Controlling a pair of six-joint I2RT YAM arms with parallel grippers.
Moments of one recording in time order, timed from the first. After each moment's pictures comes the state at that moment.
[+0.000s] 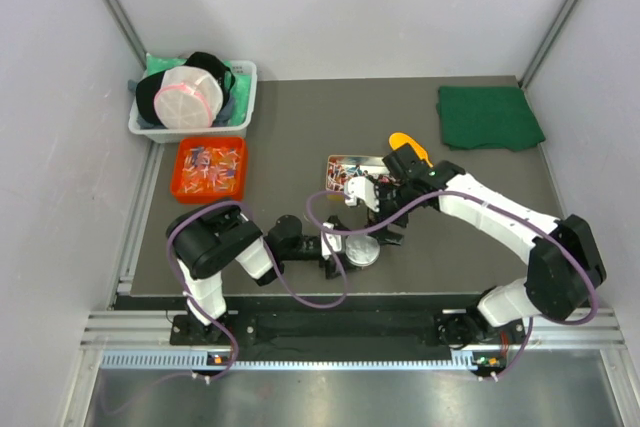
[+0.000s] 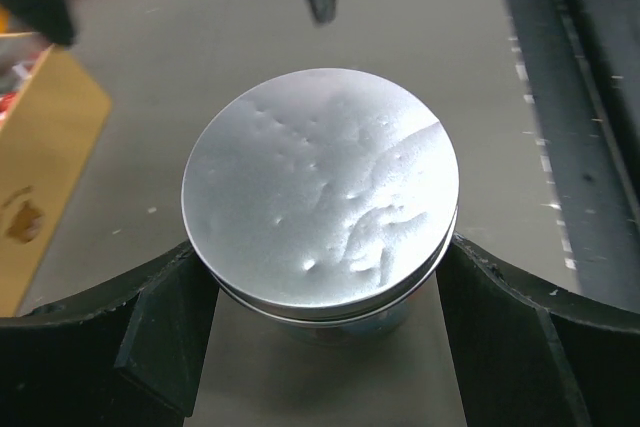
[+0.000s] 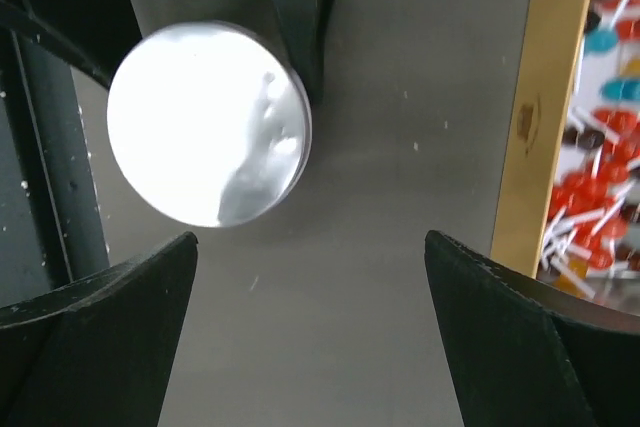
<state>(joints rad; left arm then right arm) -0.83 1.84 0.33 1.30 0.64 0.30 0.63 1.43 1.06 -0.78 -0.44 -0.79</state>
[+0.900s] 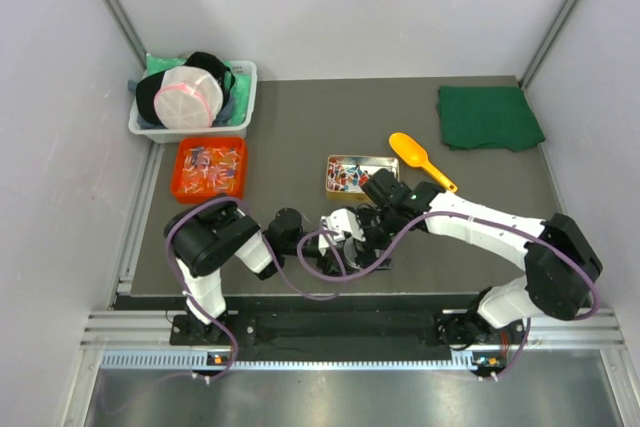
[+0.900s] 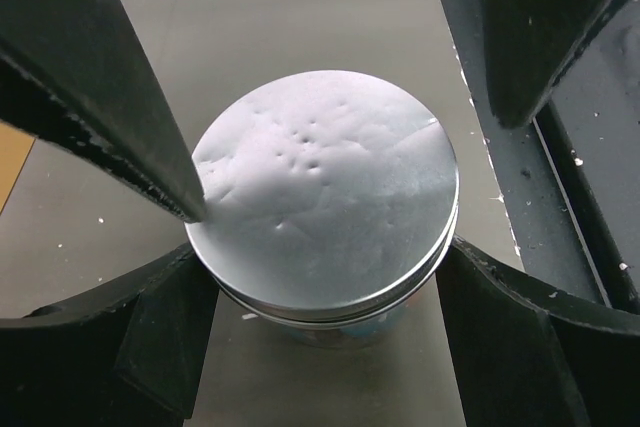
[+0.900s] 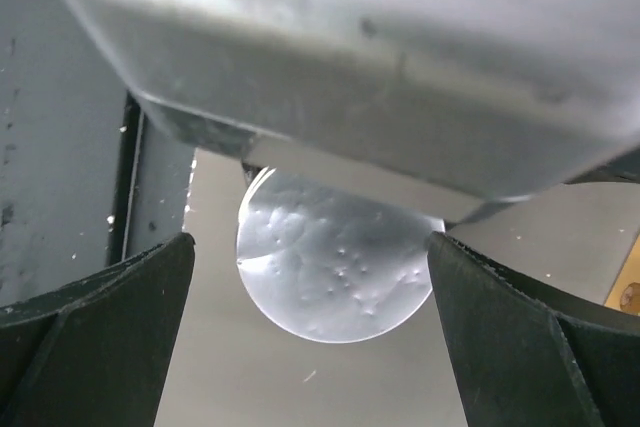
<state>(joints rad) -0.78 1.84 0.37 1.22 0.84 0.25 0.83 1.43 0.97 -0.68 -0.54 -0.85</state>
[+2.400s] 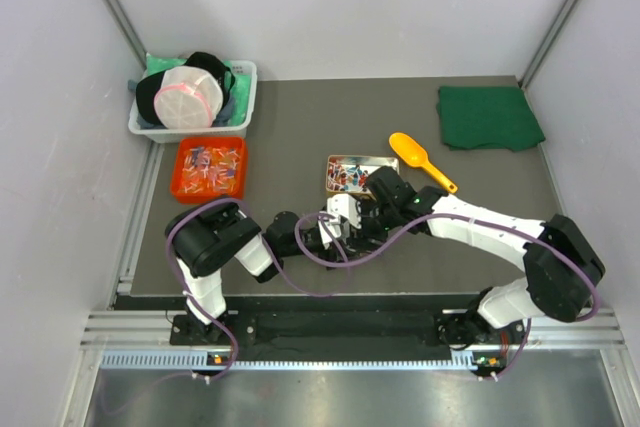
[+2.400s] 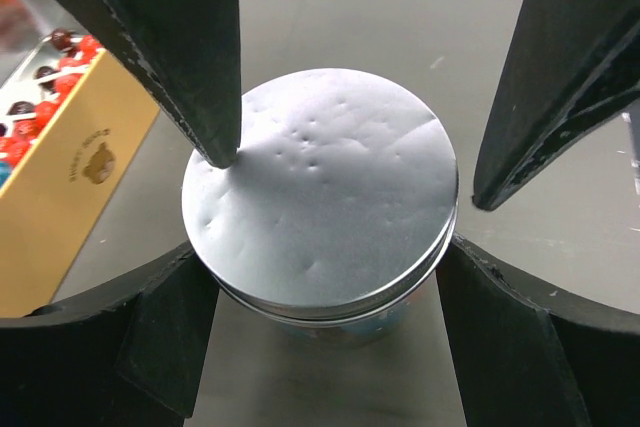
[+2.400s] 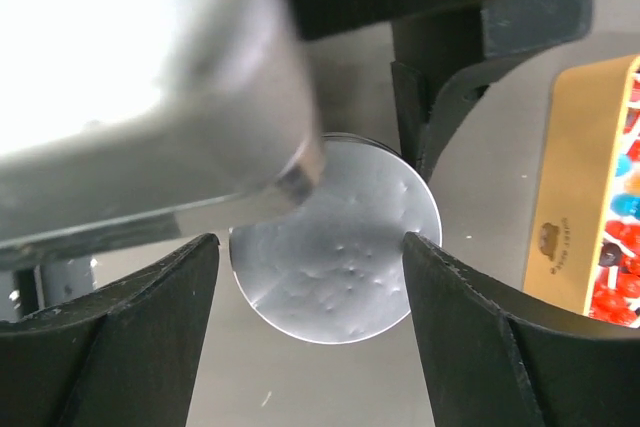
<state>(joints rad) -0.78 1.84 0.35 1.29 0.55 0.23 0.80 1.42 0.89 -0.43 -0.41 -0.67</state>
